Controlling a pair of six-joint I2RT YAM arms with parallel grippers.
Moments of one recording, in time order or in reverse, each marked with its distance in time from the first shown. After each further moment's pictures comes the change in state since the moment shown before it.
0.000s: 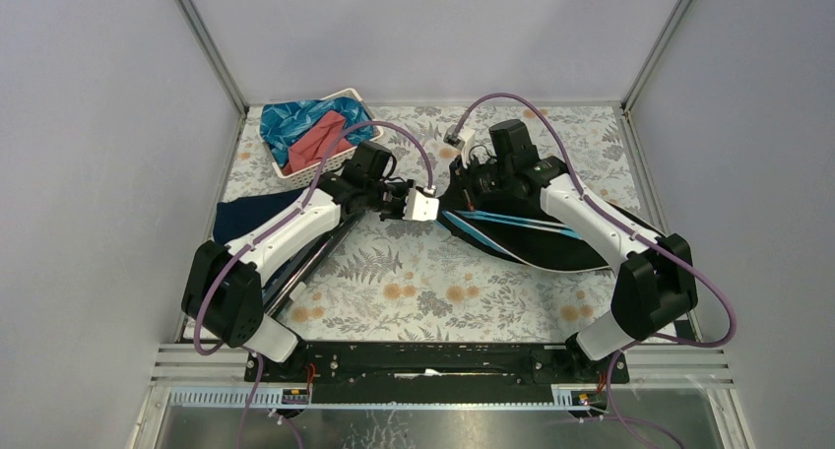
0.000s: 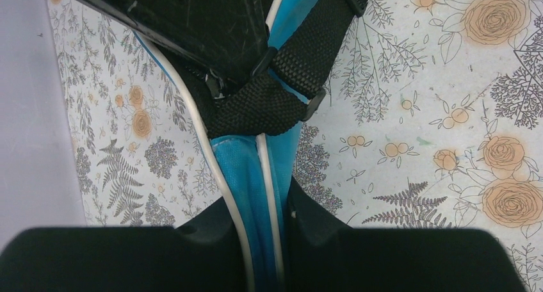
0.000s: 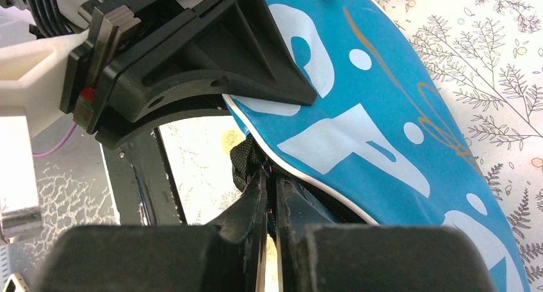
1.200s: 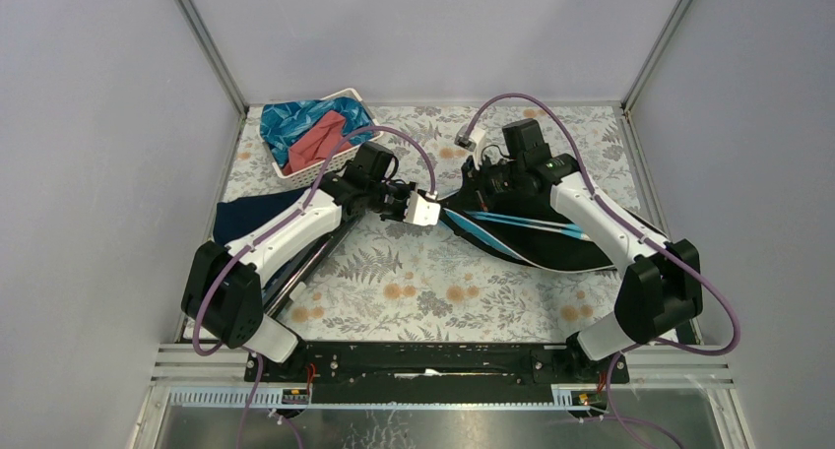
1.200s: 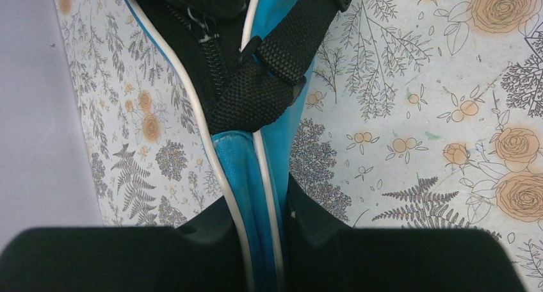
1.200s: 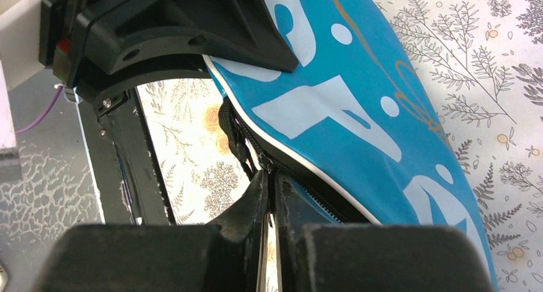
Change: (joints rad) left arm -0.009 -0.002 0.003 -0.009 -0.036 0.059; right arm -0.062 -0.025 0.000 -0.096 -0.025 -0.129
